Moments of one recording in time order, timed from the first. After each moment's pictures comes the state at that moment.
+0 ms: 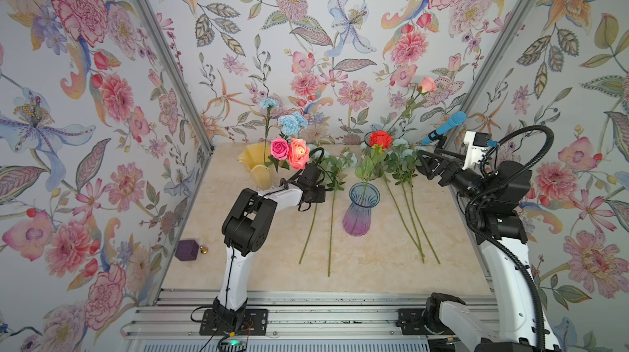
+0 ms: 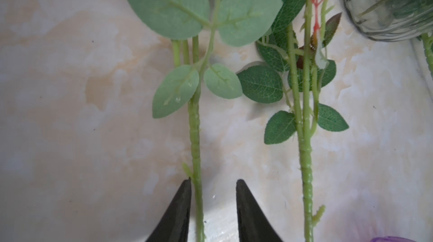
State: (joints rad) left arm -0.52 2.13 1.42 -0.21 0.06 -0.43; right arm -0.16 0.99 1.05 -0.05 -0.75 0.44
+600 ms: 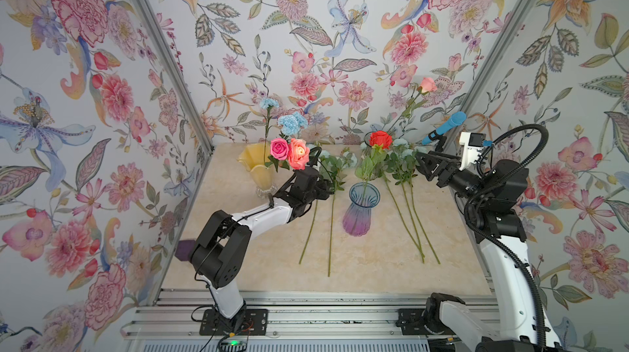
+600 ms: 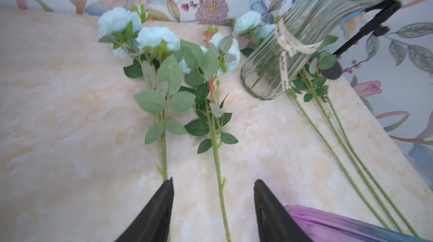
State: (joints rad) left arm -0.66 1.72 1.08 0.20 -0.11 -0.38; right arm -0.12 1.00 1.11 -0.18 -0.79 0.41
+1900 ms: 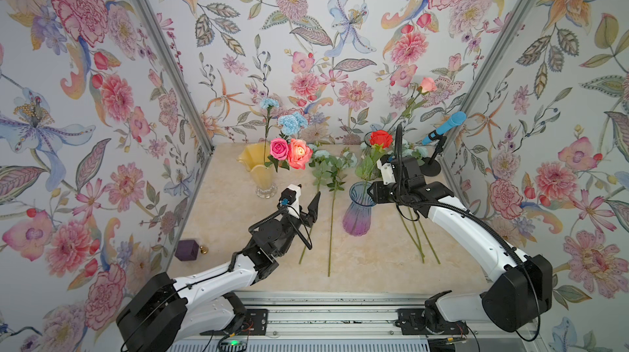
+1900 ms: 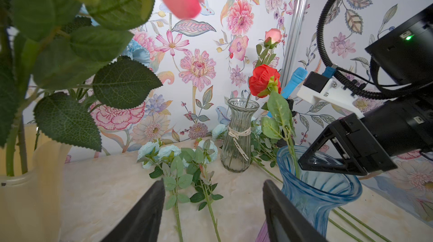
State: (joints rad) left arm -0.82 1.13 0.46 0.85 -0.33 -0.04; right arm 0.43 1.41 1.22 -0.62 -0.10 0.27
